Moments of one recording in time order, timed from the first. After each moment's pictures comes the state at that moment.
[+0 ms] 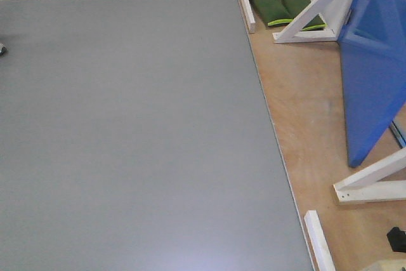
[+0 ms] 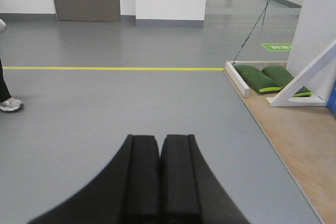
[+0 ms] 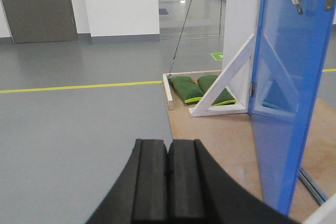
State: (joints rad) left arm 0.03 -0.01 0.03 0.00 0.21 -0.02; right arm -0.05 -0.01 0.03 0.03 0.18 -0.06
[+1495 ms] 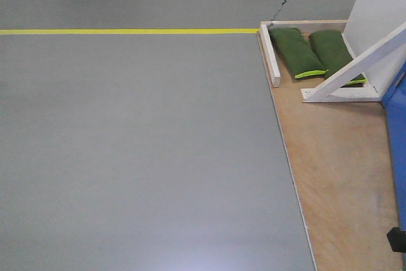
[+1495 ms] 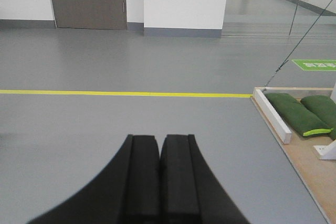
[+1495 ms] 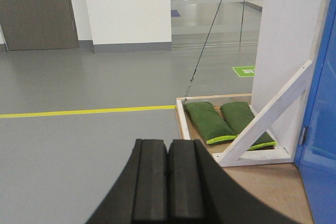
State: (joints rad) left arm 0.03 -0.01 0.03 0.00 0.21 -0.02; right arm -0.05 -0.01 0.03 0.03 0.18 -0.06
